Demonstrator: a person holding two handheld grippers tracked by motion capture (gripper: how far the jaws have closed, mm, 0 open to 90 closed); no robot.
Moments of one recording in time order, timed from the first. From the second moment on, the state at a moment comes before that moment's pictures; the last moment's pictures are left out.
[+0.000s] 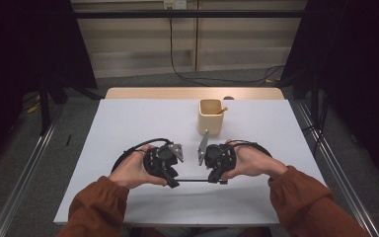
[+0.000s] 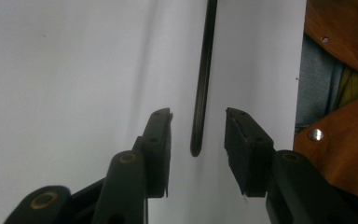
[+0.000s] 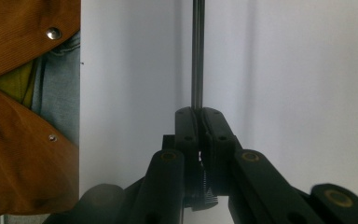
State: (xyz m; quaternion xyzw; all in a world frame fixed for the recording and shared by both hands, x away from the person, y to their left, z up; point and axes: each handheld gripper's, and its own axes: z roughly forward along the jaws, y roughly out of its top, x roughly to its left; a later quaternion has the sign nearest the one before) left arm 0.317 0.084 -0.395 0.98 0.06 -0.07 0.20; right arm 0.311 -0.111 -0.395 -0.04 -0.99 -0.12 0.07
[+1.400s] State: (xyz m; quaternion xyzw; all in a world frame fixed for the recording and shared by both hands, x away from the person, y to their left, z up) left arm 0.318 0.075 -0.400 0.98 0.03 -0.07 0.19; right arm 0.311 -0.113 -0.393 -0.03 -0.99 -0.14 0.05
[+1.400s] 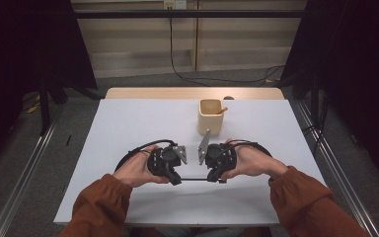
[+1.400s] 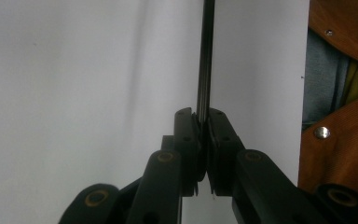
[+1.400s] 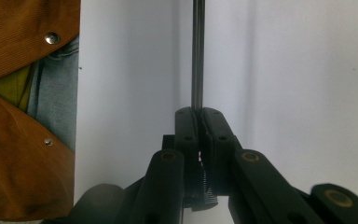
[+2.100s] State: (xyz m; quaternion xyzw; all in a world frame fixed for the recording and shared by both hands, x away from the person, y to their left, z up) left arm 0.319 0.083 -0.402 0.97 0.03 -0.08 0.21; right arm 0.311 -0.117 -0.397 -0.04 -0.98 -0.17 0.05
